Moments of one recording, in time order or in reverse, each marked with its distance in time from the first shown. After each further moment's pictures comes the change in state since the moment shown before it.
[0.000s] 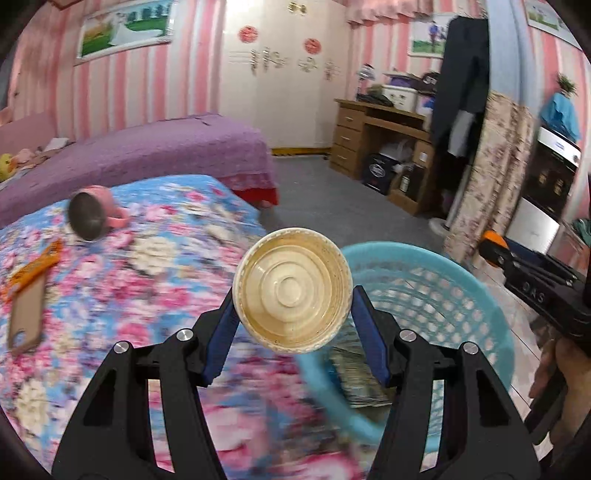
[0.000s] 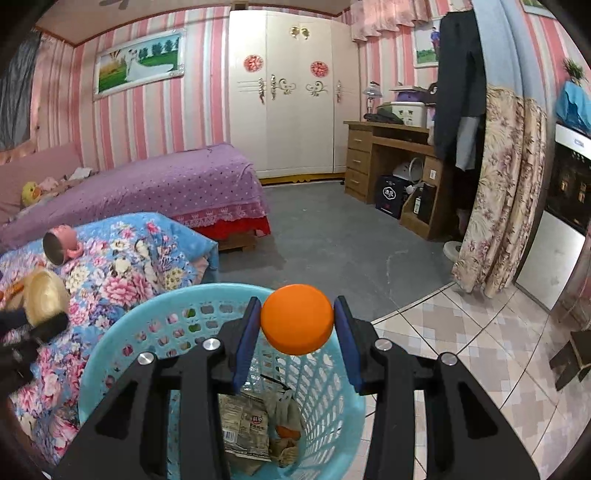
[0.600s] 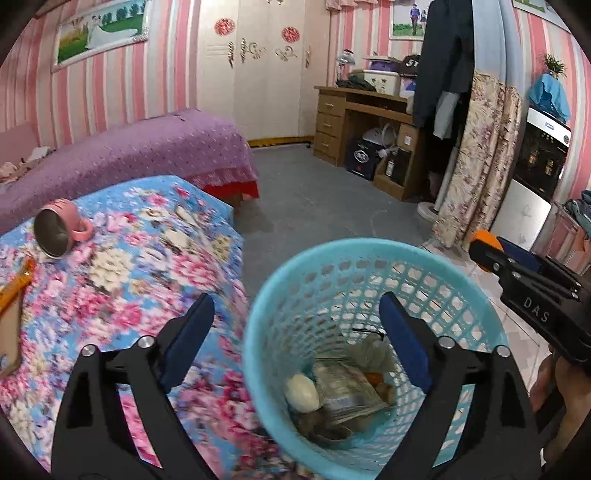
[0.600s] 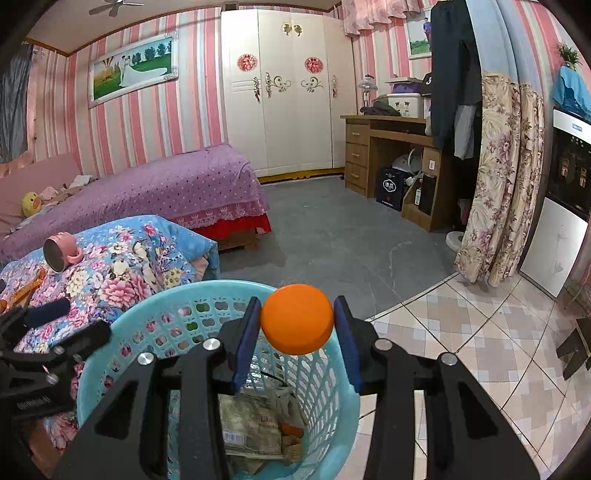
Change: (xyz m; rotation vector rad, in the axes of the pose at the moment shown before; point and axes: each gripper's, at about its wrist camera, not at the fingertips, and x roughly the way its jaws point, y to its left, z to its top) left arm 0.027 -0.023 0.014 0.052 0.032 -0.021; right arm 0.005 -0.008 -0.004 0.031 0.016 0.013
